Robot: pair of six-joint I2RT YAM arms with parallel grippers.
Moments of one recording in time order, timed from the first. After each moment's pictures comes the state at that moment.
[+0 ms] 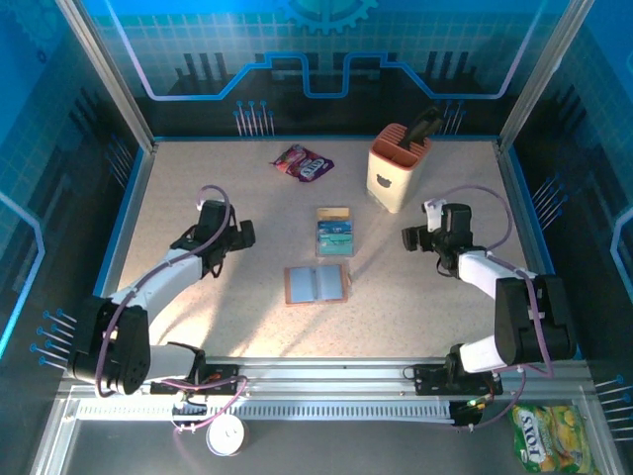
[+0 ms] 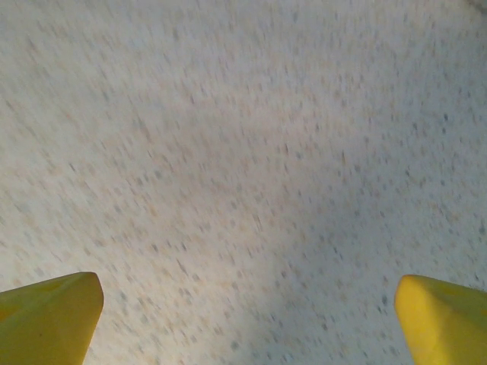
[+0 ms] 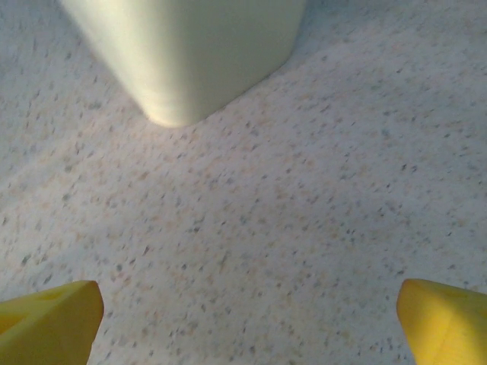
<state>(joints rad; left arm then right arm) -0.19 1.30 0.71 -0.23 -0.27 -0.37 0.04 1.43 0.59 0.15 -0.03 -0.12</state>
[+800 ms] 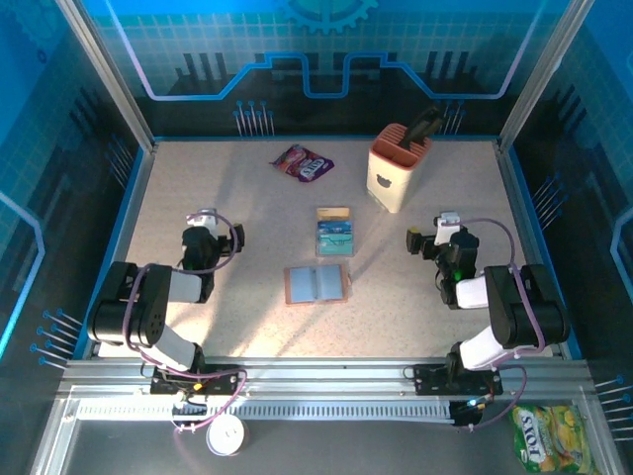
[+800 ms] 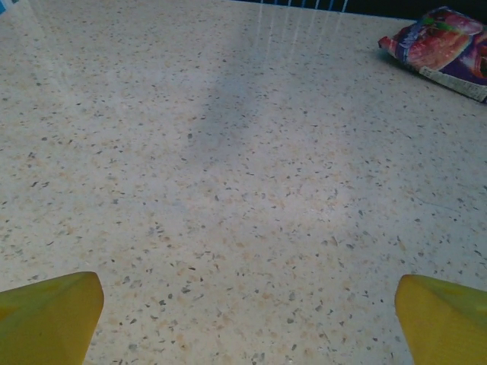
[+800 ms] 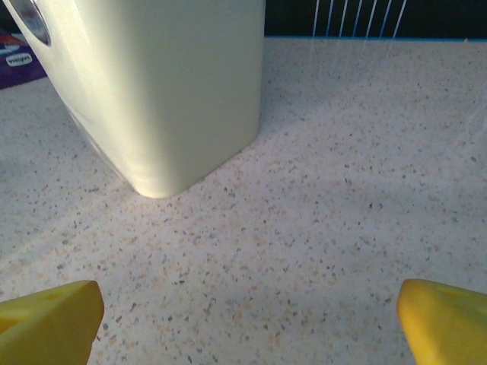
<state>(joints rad) -0.01 1.55 0.35 0.78 -0.08 -0.14 0.00 1.54 0.29 0.90 -0.06 -0.01</state>
